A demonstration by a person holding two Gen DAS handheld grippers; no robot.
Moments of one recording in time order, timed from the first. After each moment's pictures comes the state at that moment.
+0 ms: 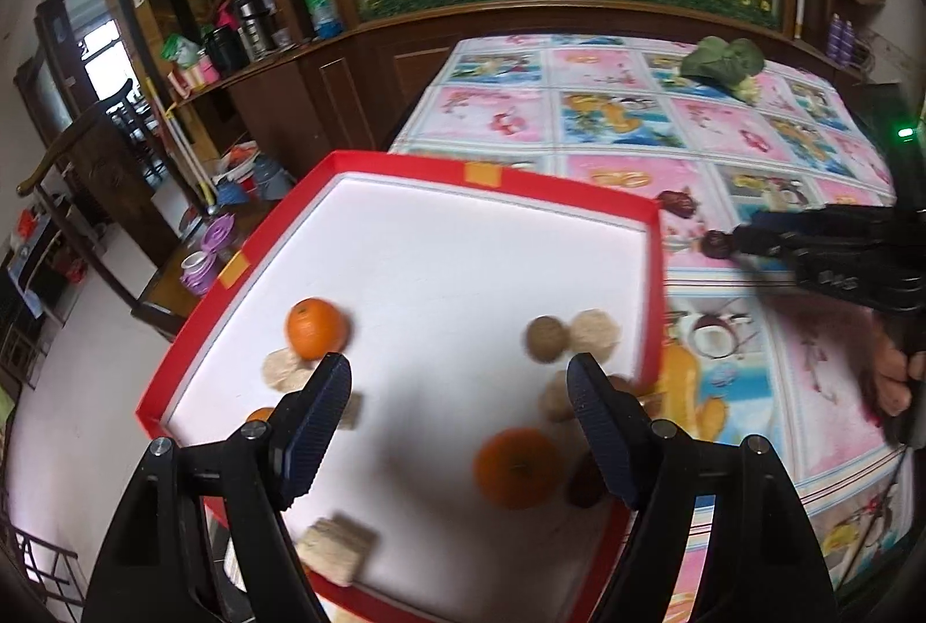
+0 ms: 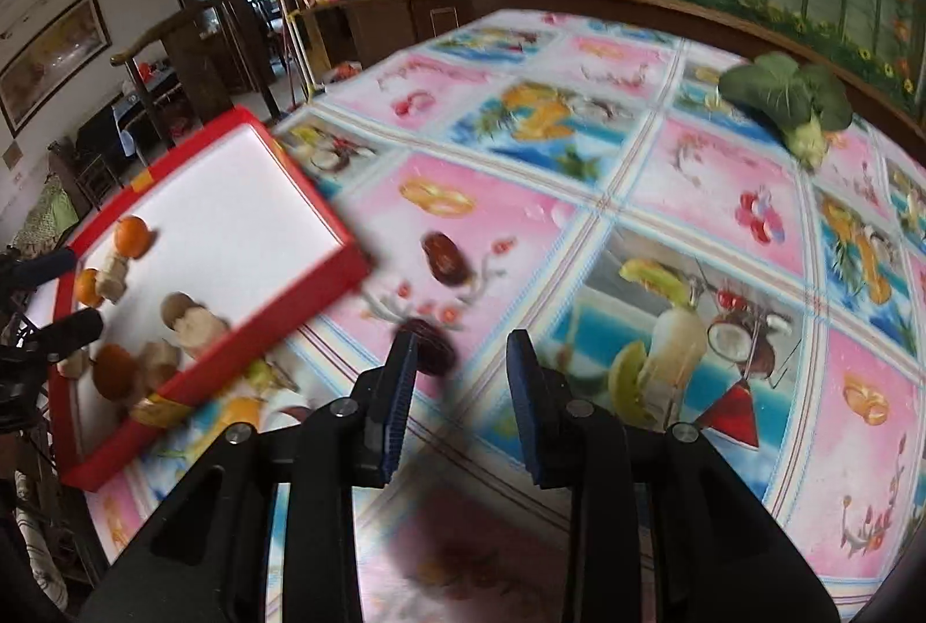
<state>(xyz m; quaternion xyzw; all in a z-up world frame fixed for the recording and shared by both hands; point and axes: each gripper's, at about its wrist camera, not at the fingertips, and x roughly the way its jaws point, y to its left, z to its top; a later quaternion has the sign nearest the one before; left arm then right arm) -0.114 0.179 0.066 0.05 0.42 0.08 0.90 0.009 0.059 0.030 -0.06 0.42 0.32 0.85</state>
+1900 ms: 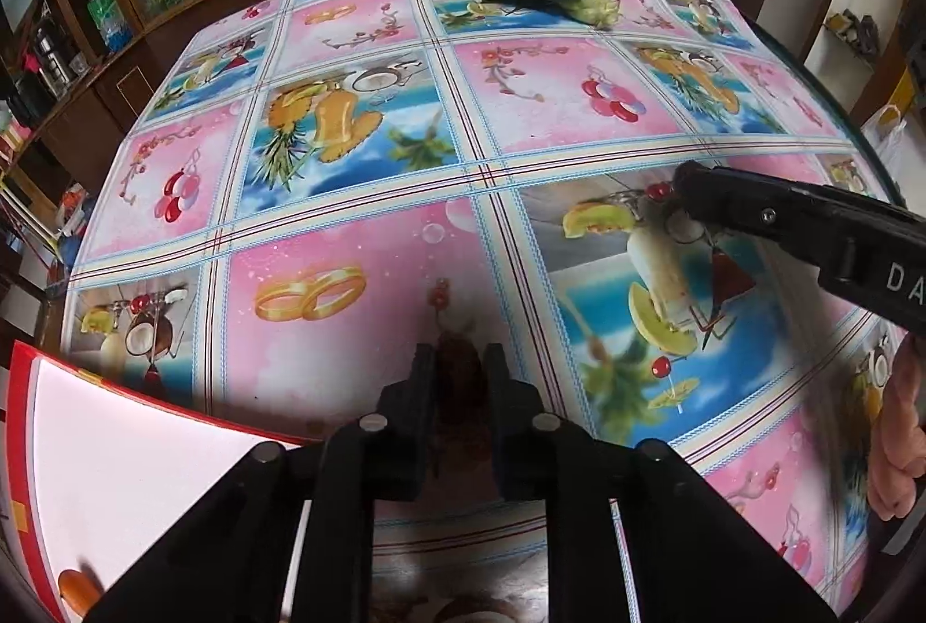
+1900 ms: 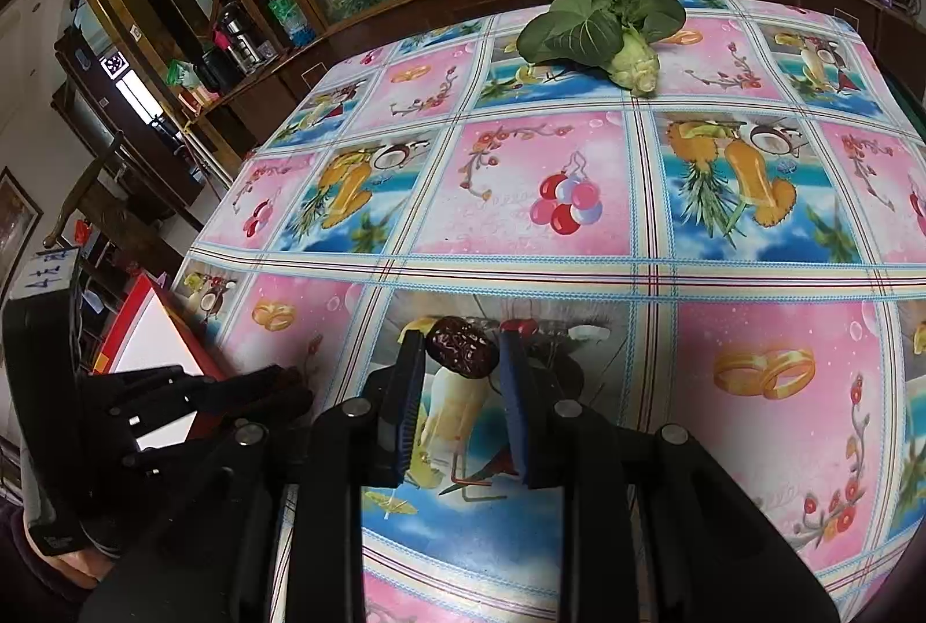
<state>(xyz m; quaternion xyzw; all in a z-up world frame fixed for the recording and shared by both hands) 0.047 0.053 0.020 0.09 0.51 -0.10 0.85 0.078 -0.036 0.042 0.11 0.46 0.21 0.86</state>
